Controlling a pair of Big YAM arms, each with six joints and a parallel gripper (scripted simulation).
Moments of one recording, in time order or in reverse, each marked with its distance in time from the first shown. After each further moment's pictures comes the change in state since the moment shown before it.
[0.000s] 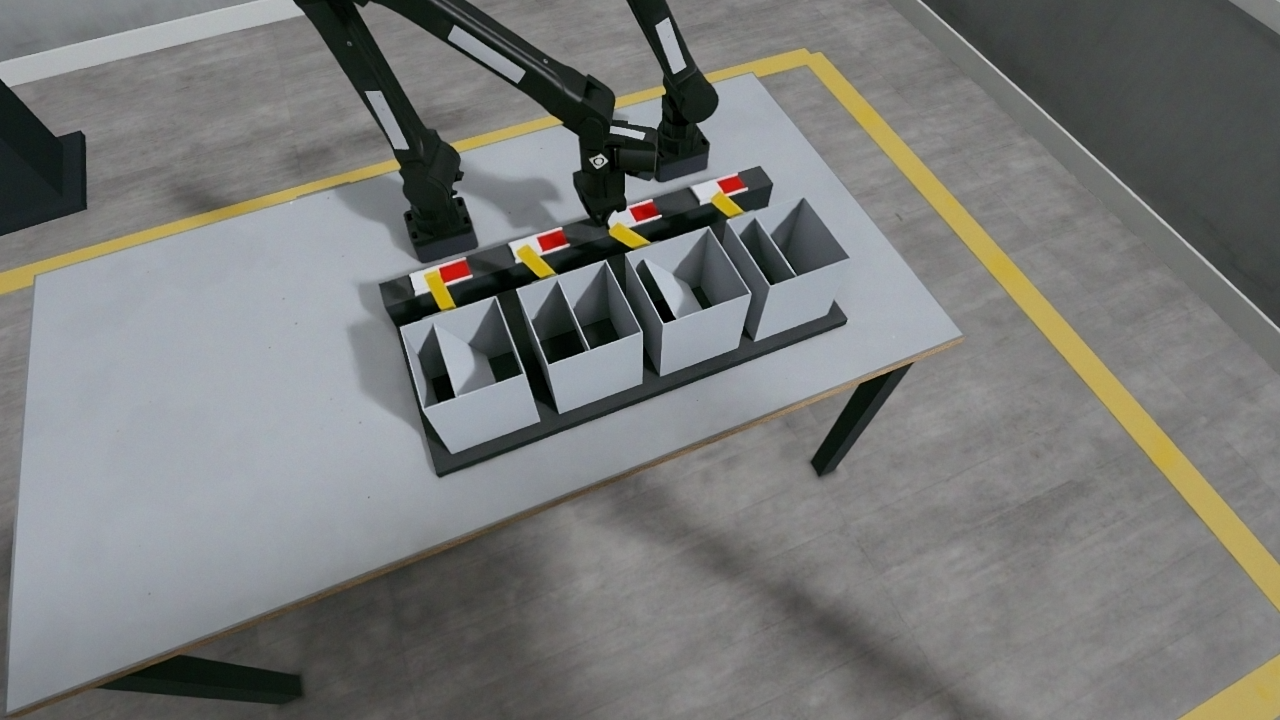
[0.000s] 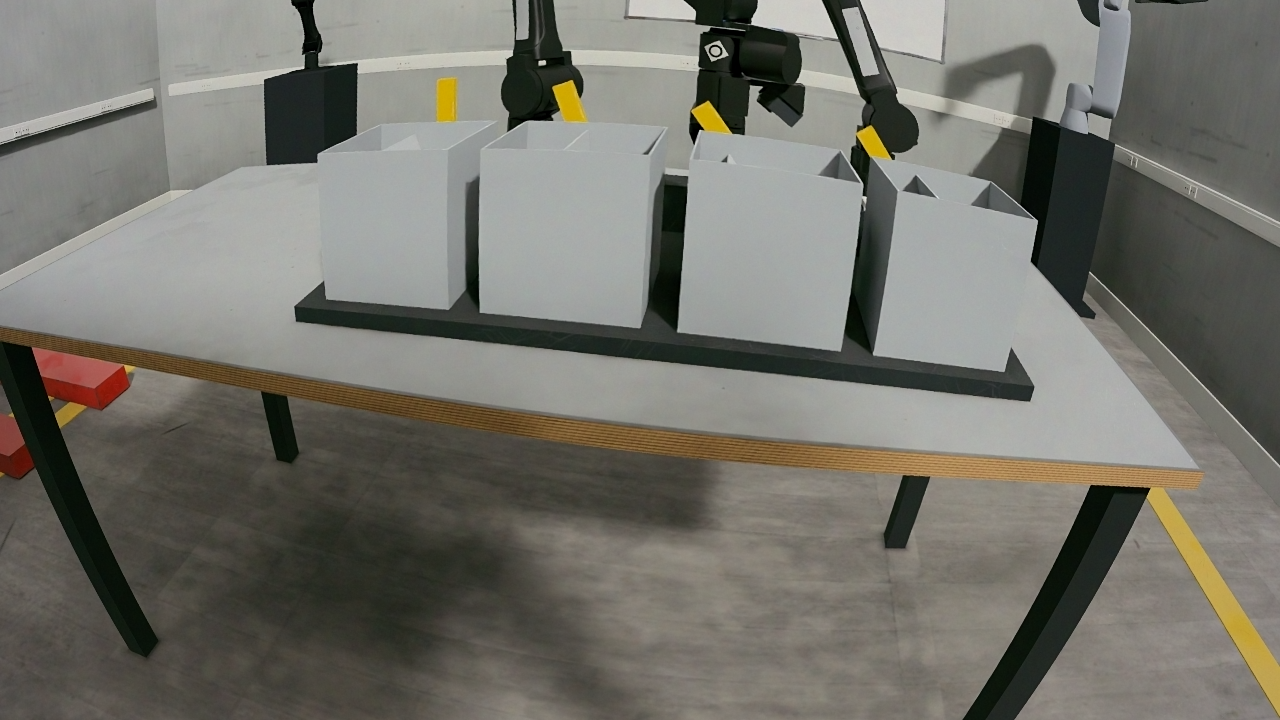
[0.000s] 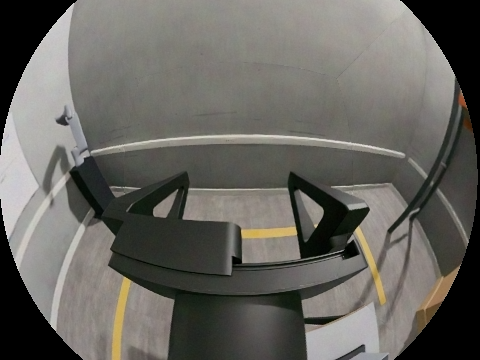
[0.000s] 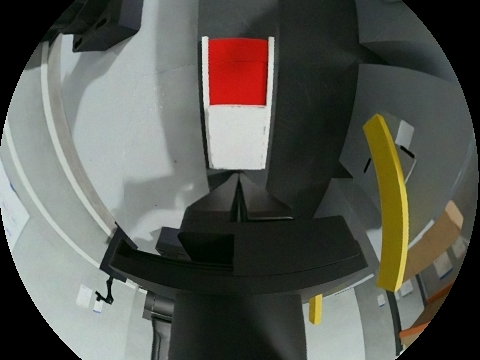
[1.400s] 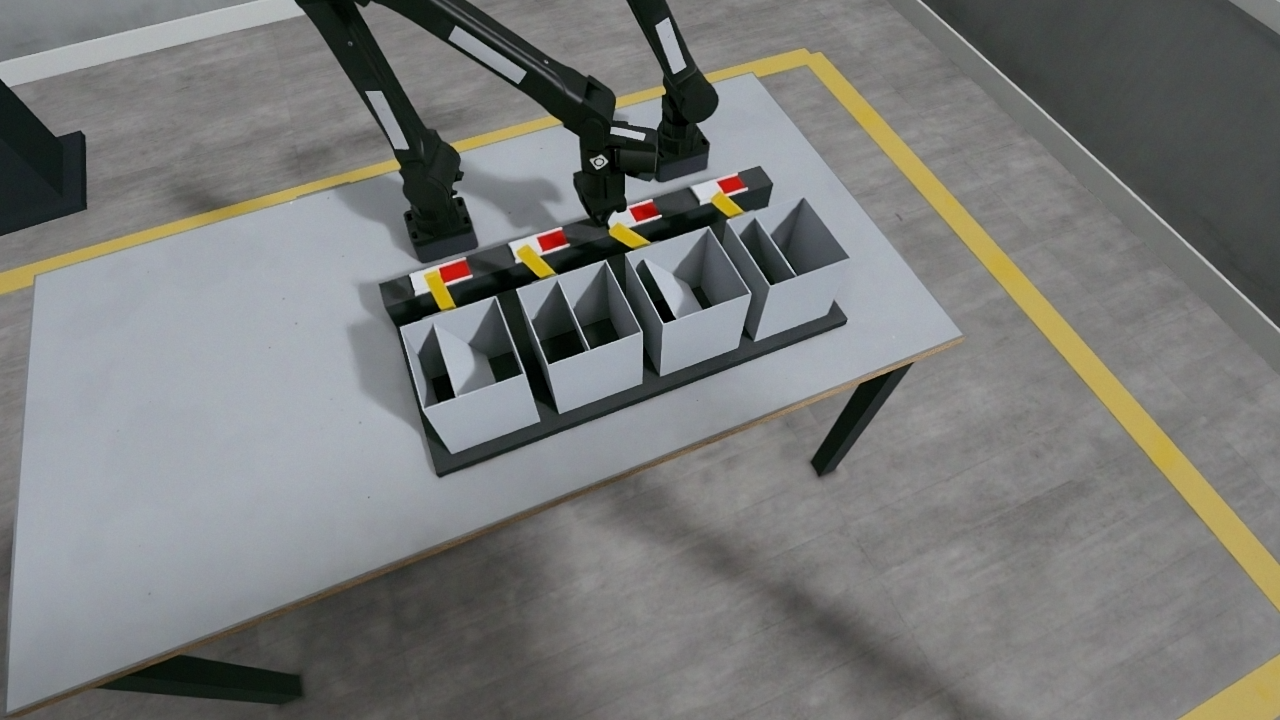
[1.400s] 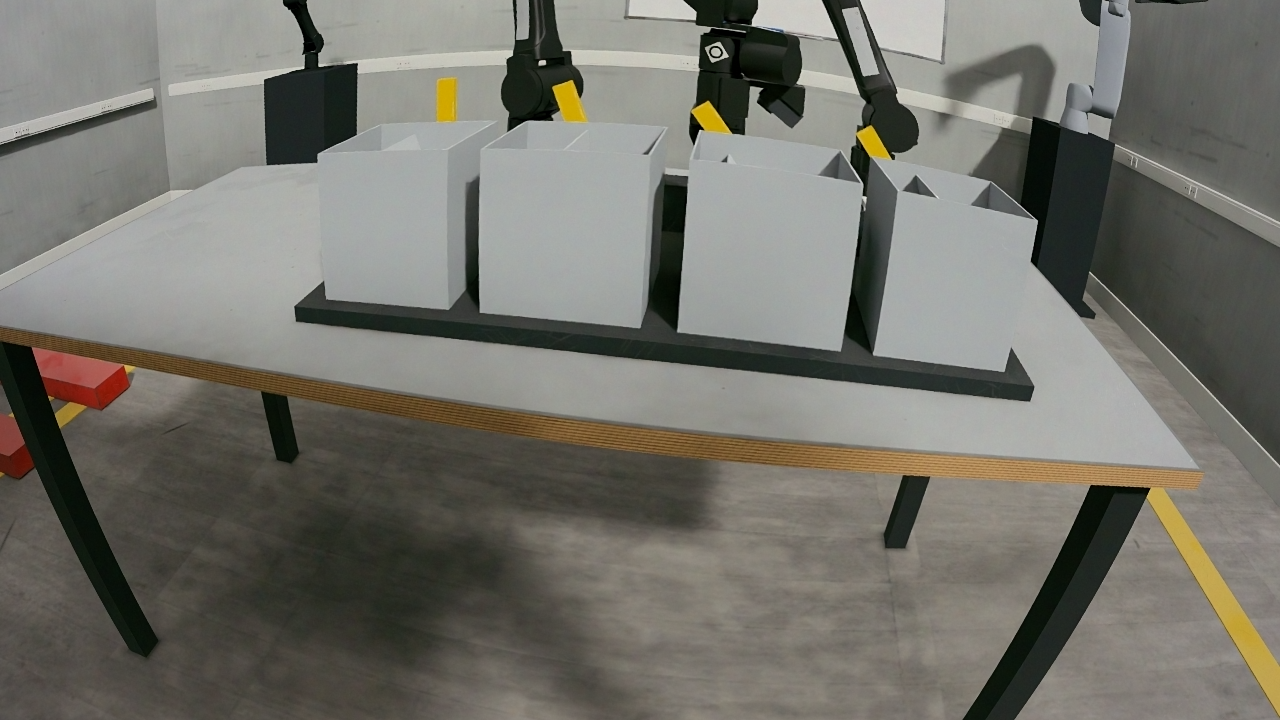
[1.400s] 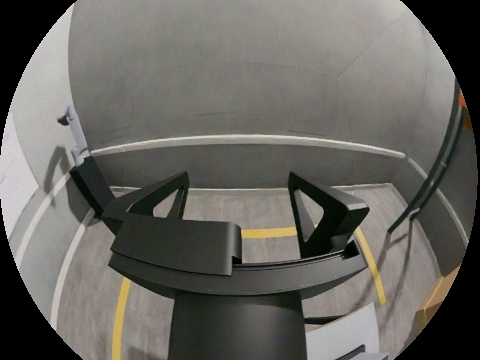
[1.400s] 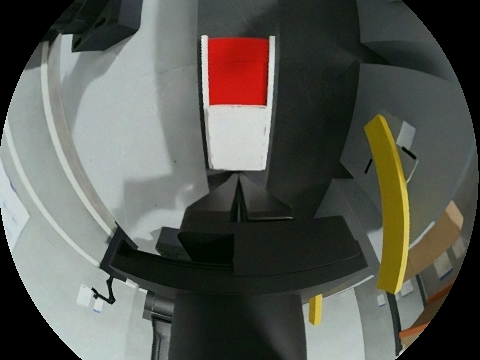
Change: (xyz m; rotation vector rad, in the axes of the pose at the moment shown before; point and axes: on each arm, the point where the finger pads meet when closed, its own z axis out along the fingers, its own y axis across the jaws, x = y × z) left arm 0.000 0.000 0.000 0.000 0.000 0.000; right arm 0.000 0.000 0.001 -0.002 0.004 0.000
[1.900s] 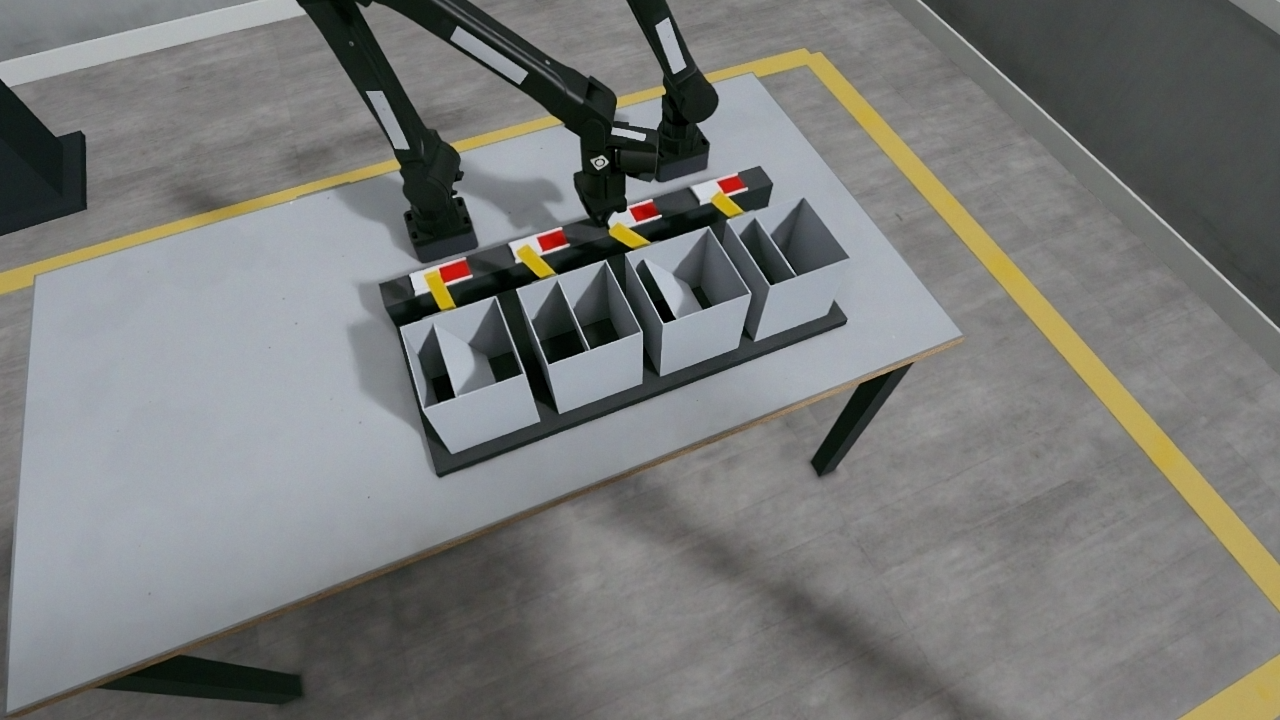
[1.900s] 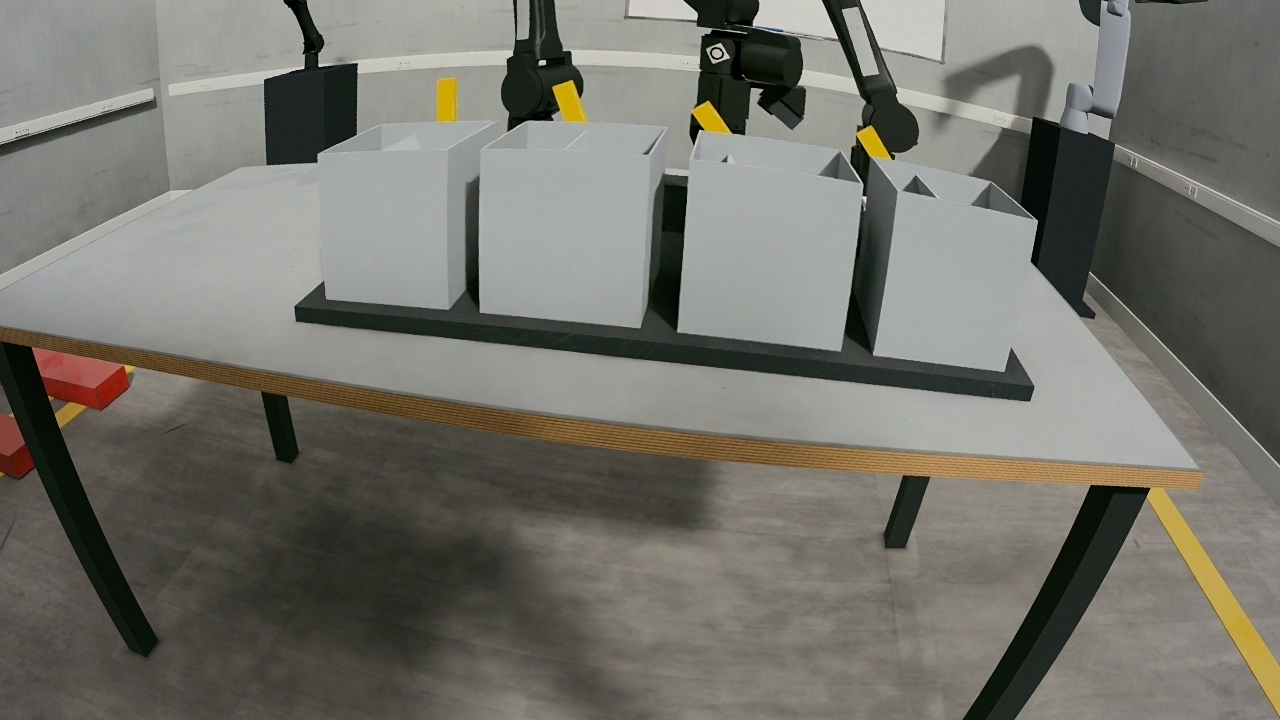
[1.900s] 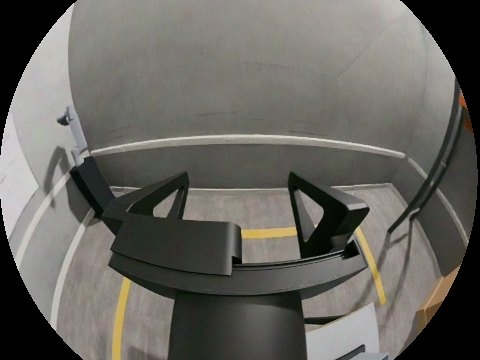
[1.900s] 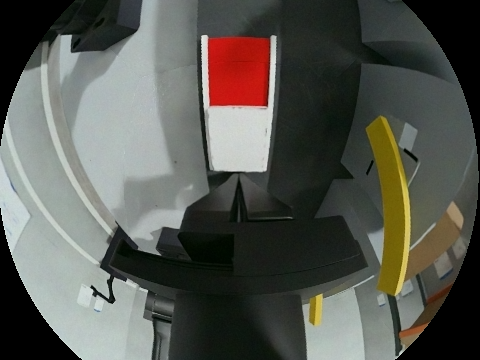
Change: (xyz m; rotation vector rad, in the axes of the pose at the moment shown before) left arm 0.000 0.000 0.000 0.000 0.000 0.000; right arm 0.000 0.001 0.002 -0.002 0.004 0.002
